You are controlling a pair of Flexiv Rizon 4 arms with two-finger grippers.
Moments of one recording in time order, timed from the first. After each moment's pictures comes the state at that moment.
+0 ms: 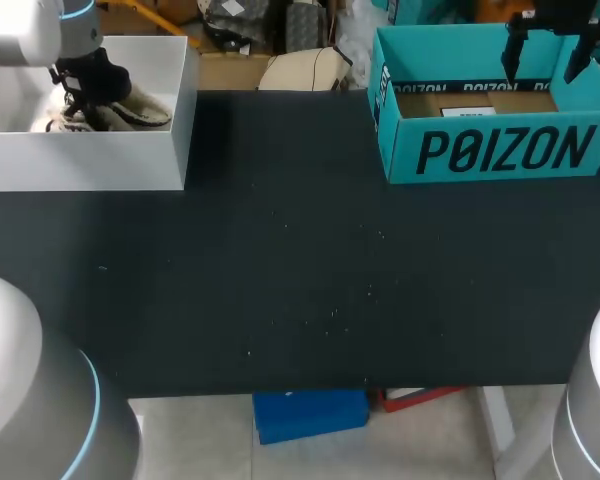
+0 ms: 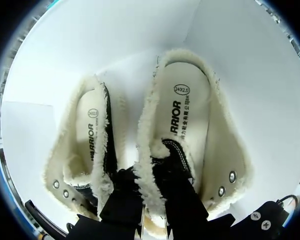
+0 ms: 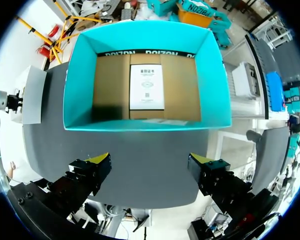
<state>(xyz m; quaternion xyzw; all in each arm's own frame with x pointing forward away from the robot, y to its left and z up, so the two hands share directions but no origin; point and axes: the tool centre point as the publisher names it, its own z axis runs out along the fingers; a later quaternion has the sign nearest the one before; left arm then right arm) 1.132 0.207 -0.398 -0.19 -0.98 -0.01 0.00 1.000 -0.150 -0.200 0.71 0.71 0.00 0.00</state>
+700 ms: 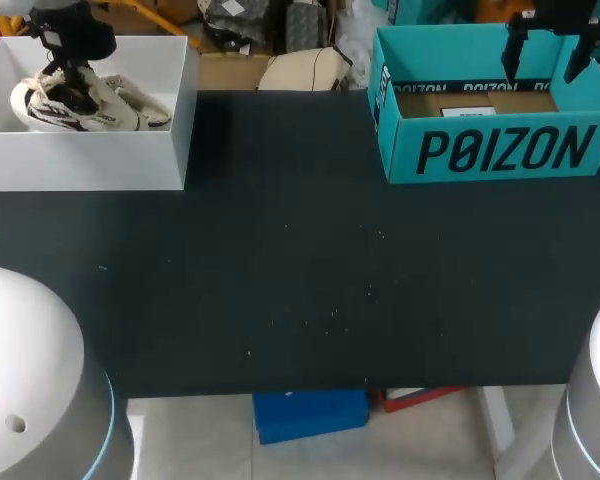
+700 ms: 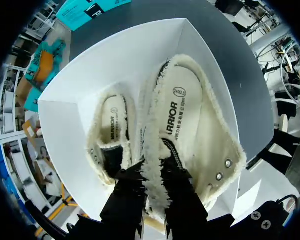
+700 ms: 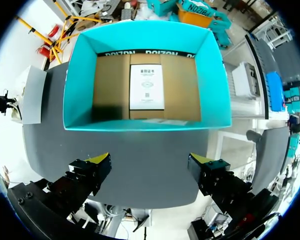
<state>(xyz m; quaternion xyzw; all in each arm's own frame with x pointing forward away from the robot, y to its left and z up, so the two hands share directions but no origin) 1.121 0.214 -0.291 -0.17 -0.98 -0.03 -0.01 1.000 -0.150 -0.200 0.71 0.71 0.00 0.00</state>
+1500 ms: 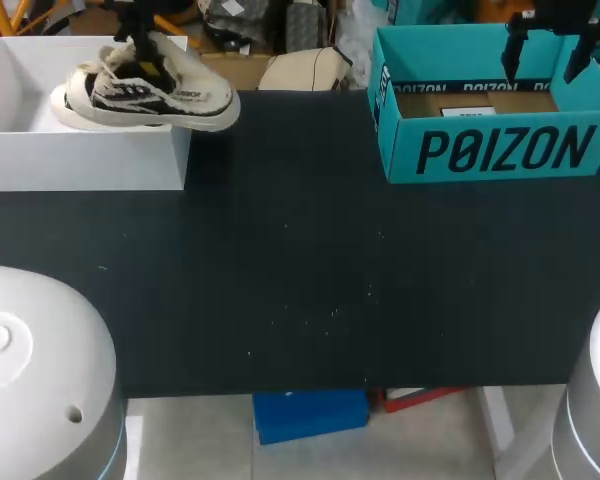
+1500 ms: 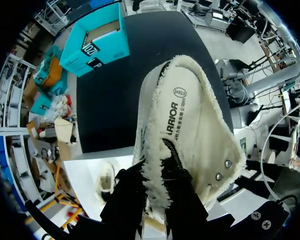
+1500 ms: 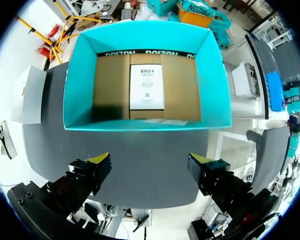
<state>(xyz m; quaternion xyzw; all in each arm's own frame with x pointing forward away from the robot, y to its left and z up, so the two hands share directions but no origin) 0.978 0.024 -0.161 -0.10 -0.99 0.02 0.00 1.000 -0.150 -0.200 0.71 0.71 0.00 0.00</state>
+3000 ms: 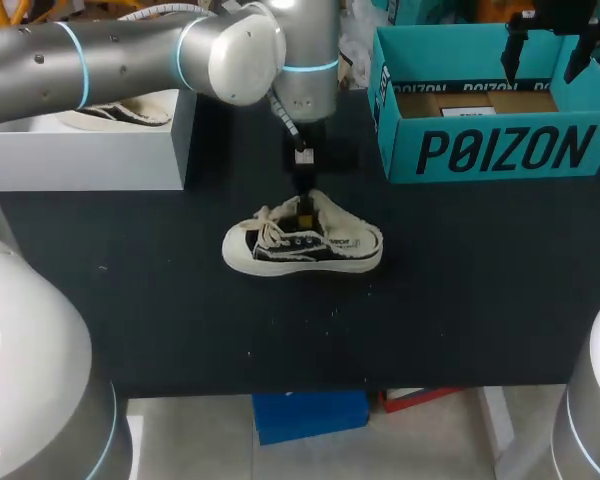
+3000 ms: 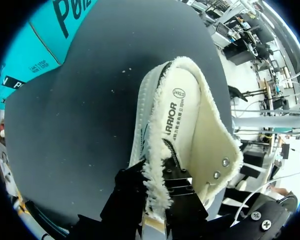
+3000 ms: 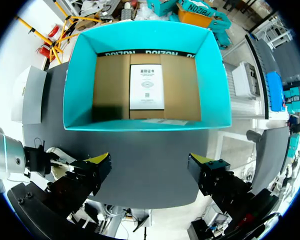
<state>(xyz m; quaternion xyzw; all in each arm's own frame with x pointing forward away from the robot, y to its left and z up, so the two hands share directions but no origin) 0.873 -0.181 -0.386 -0.02 -0.99 0.01 0.17 1.000 -0.150 -0.200 0.71 0.71 0.00 0.00</state>
